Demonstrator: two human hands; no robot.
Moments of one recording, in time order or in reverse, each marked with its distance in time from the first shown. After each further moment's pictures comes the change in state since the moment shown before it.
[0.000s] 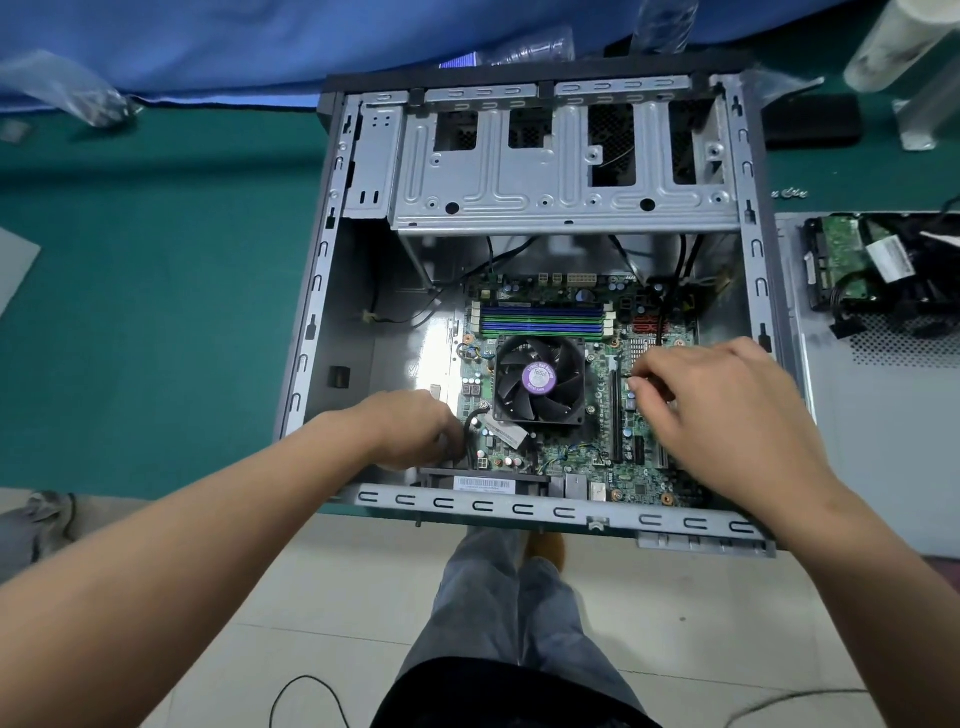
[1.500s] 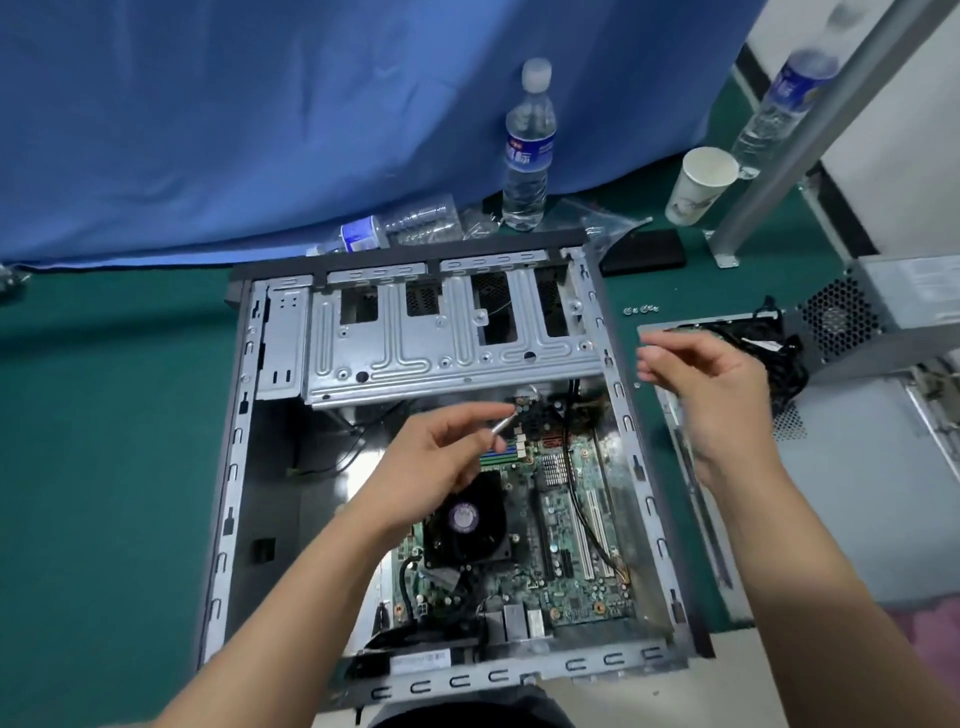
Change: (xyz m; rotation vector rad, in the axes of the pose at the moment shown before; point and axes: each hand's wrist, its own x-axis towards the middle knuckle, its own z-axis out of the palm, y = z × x) left_hand 0.018 0.066 -0.095 -1.406 0.450 0.310; right_hand 0.059 0.076 -0.039 1.425 0.580 0.573
